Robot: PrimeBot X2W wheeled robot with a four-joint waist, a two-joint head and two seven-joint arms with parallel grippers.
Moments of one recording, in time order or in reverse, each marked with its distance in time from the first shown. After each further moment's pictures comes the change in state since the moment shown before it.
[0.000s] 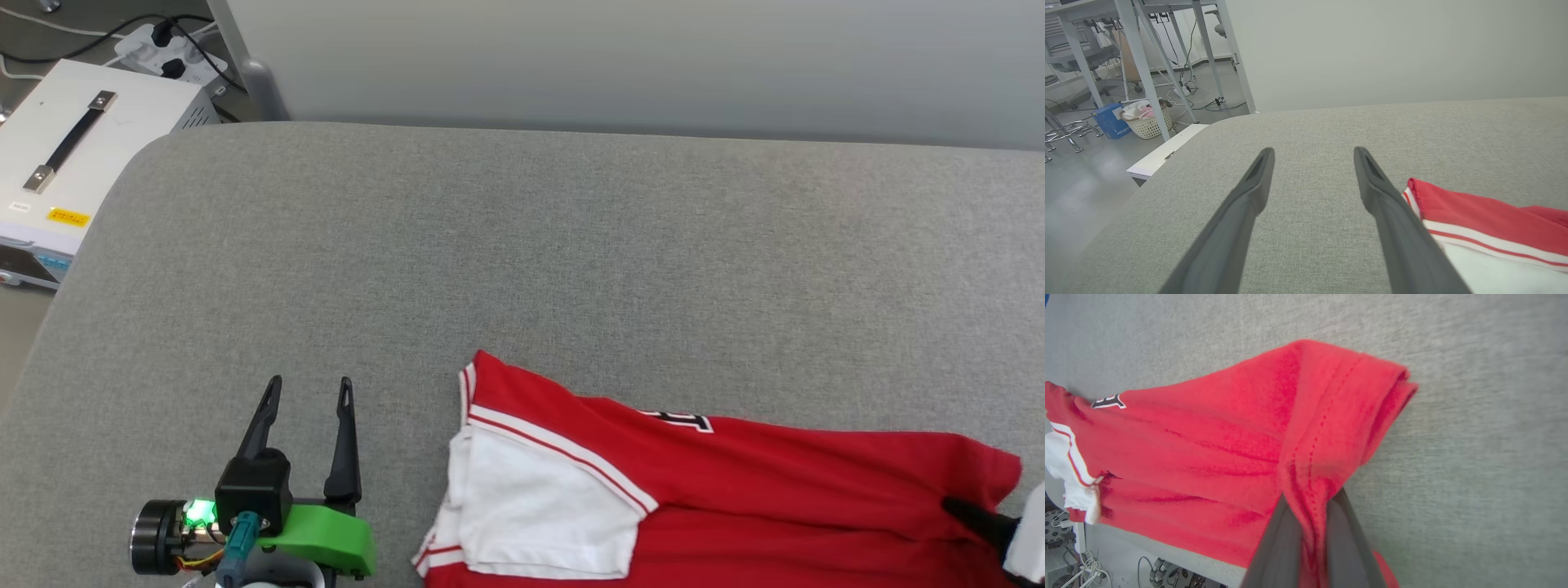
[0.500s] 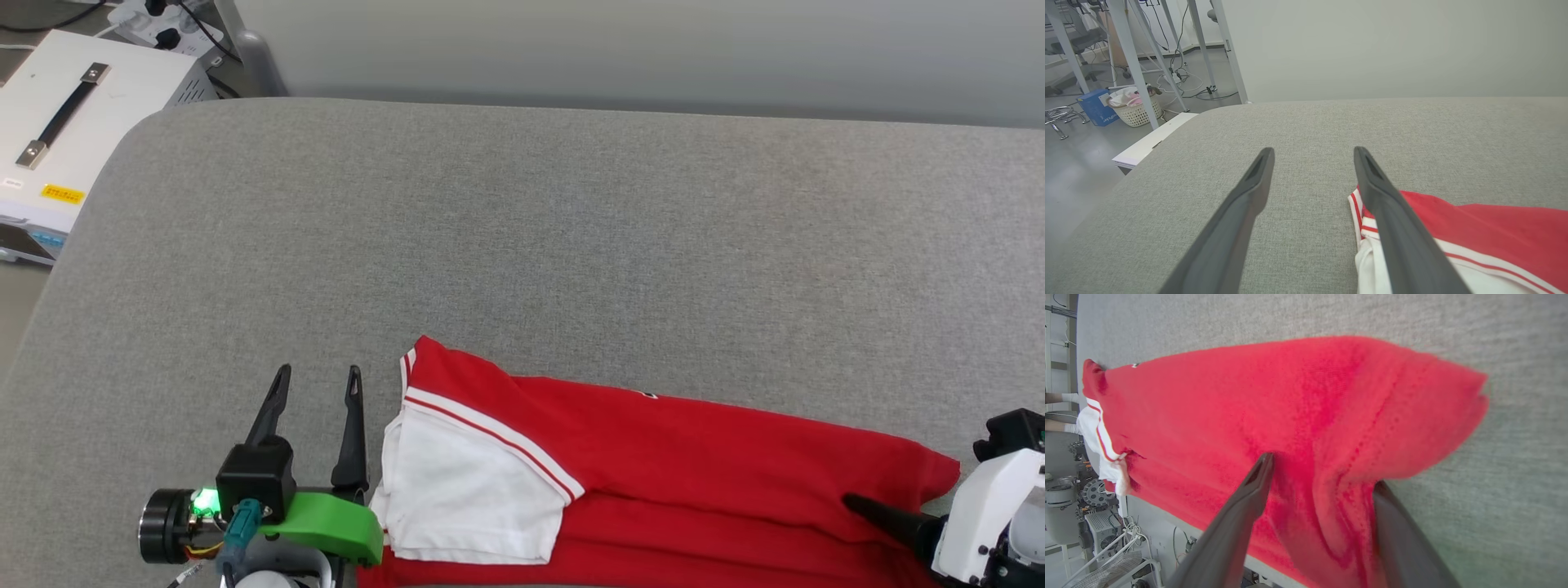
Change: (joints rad) left arm -0.044 0.094 -0.136 -0.023 -0.148 0.105 0.000; right arm 0.009 0.099 0.003 -0.079 -0.006 -0.001 0.121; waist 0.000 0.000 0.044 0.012
